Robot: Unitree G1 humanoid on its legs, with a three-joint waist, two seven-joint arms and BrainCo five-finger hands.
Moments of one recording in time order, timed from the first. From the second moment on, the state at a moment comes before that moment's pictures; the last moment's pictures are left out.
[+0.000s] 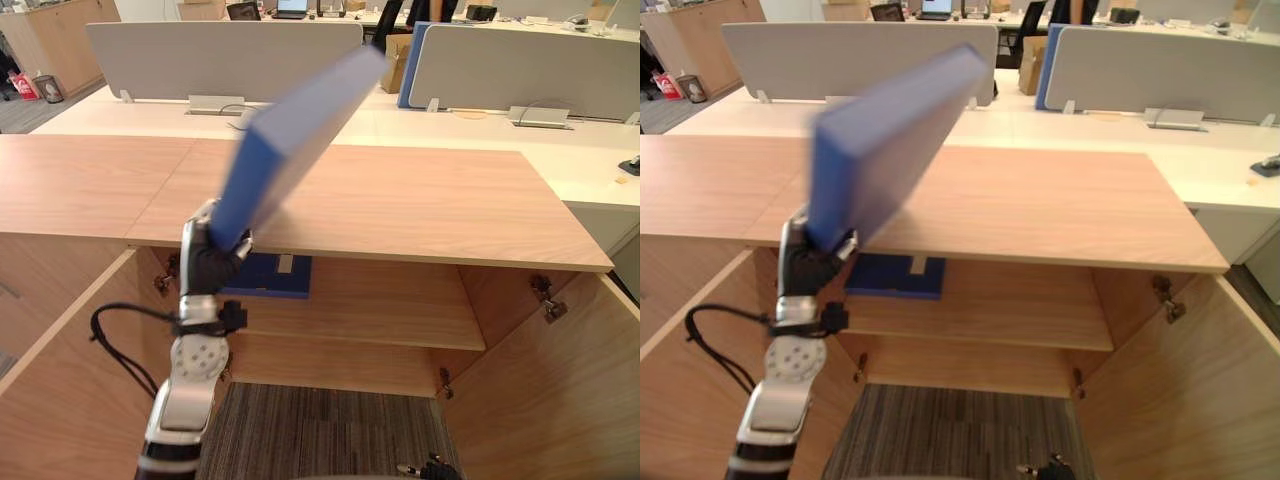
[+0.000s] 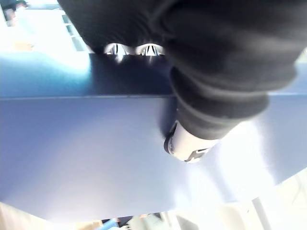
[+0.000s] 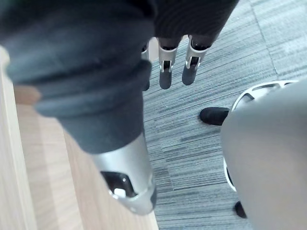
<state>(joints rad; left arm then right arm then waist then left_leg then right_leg) 0.05 0.15 -0.02 -0.37 0.13 -0.20 0.26 0.07 -0.07 -0.23 1.18 0.15 -0.02 -0.07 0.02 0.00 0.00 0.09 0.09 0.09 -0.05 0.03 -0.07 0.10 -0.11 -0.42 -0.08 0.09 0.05</state>
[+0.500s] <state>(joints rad) 0.35 0.00 0.01 -0.62 -0.78 -0.30 -0.02 0.23 0.00 -0.18 0.35 0.24 -0.06 -0.16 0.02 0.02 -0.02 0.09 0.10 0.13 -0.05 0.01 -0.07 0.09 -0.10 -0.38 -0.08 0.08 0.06</state>
